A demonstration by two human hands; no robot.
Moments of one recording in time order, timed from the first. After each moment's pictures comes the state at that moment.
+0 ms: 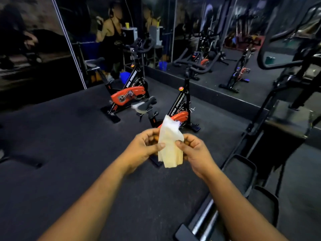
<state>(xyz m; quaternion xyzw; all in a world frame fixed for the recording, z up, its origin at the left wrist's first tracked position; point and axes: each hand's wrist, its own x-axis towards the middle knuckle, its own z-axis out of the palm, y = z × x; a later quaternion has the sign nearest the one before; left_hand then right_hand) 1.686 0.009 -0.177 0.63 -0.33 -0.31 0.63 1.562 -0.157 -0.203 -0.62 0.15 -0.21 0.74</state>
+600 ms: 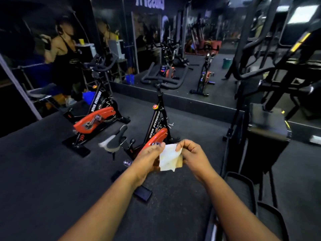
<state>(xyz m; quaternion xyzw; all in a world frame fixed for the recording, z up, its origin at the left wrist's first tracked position) 1.873 -0.231 -0.196 0.62 -0.28 -0.45 0.58 1.739 -0.356 -0.212 -0.64 0.25 -0.31 0.65</state>
